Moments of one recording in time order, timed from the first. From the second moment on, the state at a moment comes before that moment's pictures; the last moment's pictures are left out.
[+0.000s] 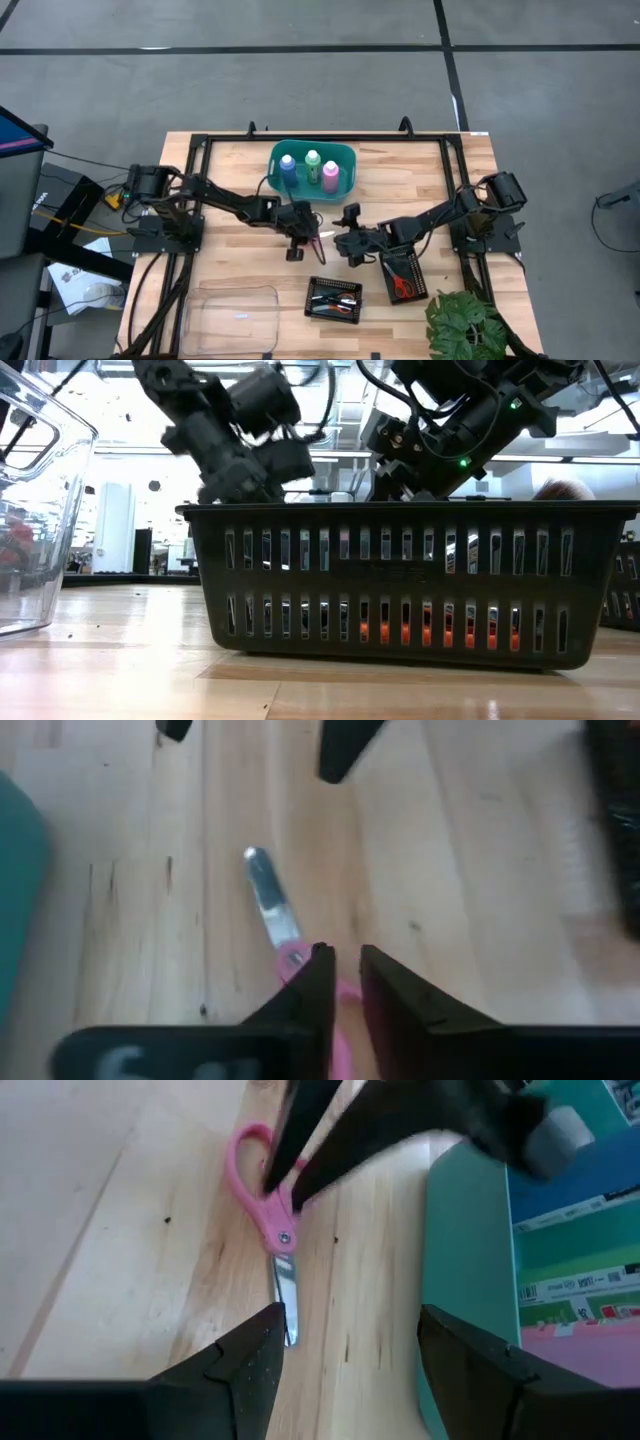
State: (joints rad) left arm -0.02 1.75 0.90 -0.04 0.05 0.07; right arm 0.24 1.76 0.88 0.08 0.55 -0.34
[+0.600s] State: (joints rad) left arm 0.00 1.88 0.91 -0.02 0.05 0.07; right arm 0.24 1.76 0.88 0.05 0.55 -0.31
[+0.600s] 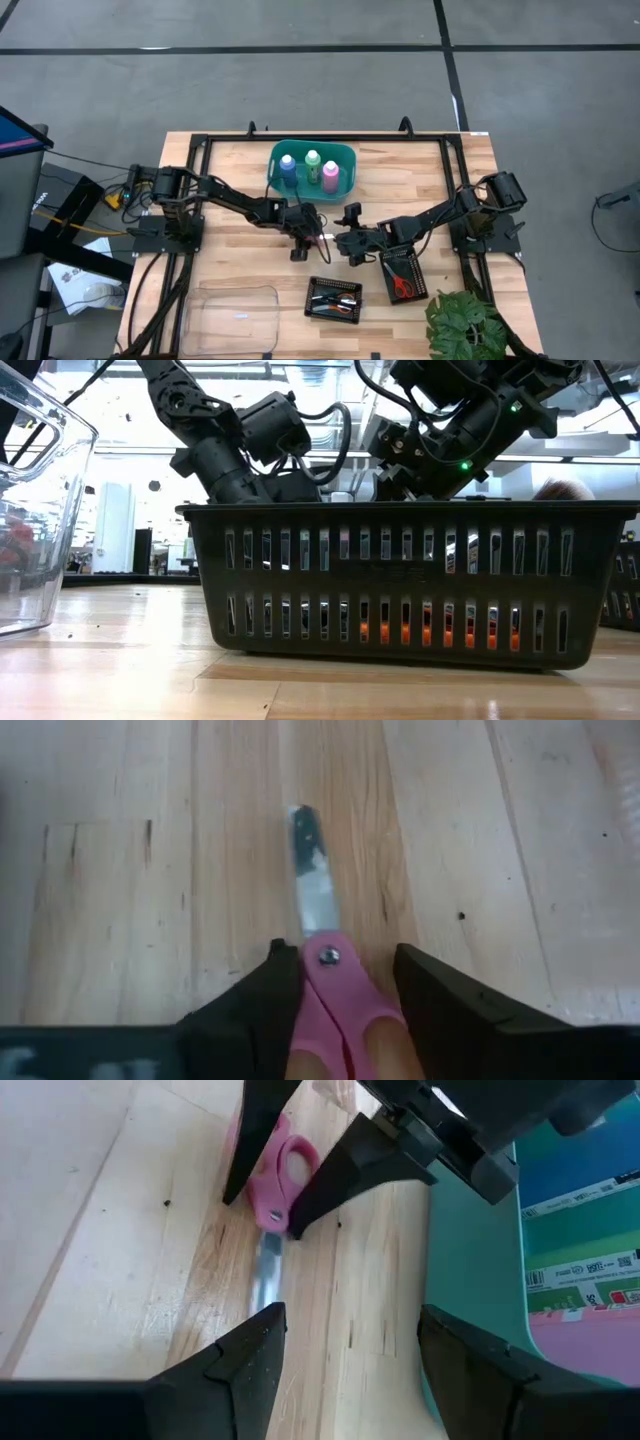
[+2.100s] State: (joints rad) left arm -0.04 1.71 0.90 -0.32 -0.08 0.17; right arm 0.20 1.76 0.88 0.06 0.34 -0.19
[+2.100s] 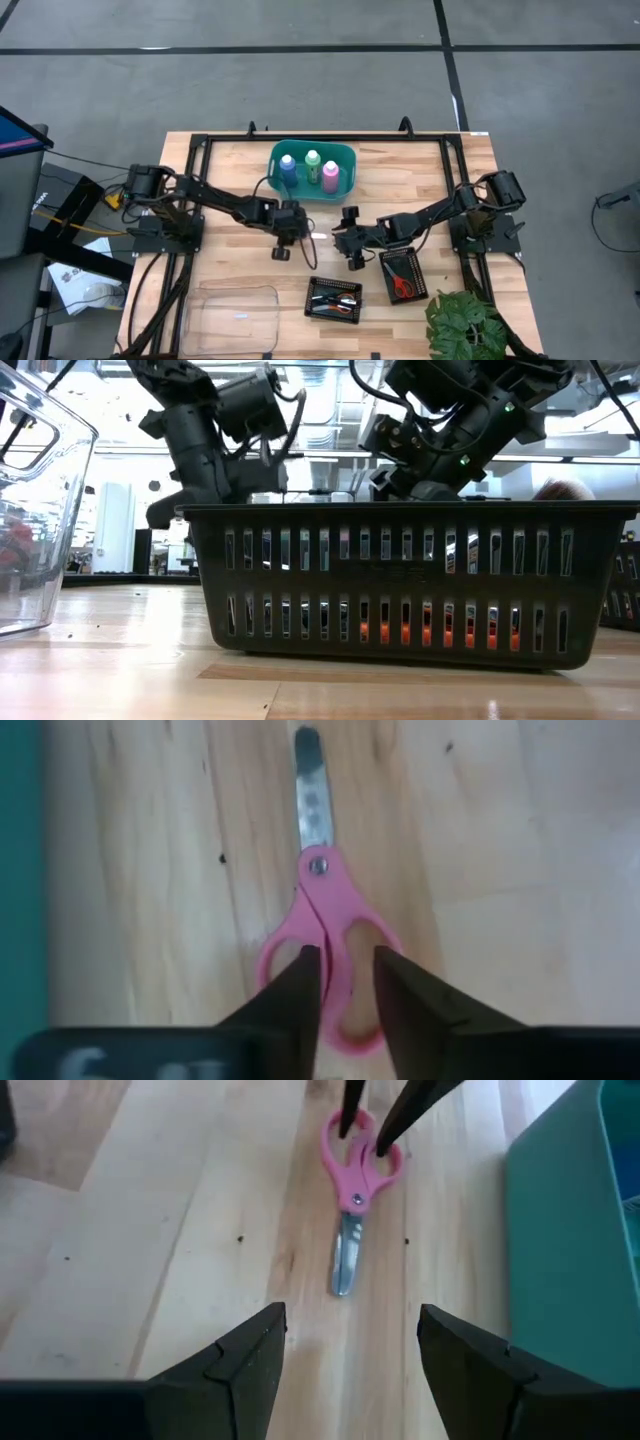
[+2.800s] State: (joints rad) left arm -0.02 1.82 0.90 -0.26 -0.15 0.15; right arm 0.20 1.76 0.88 0.06 0.34 -0.19
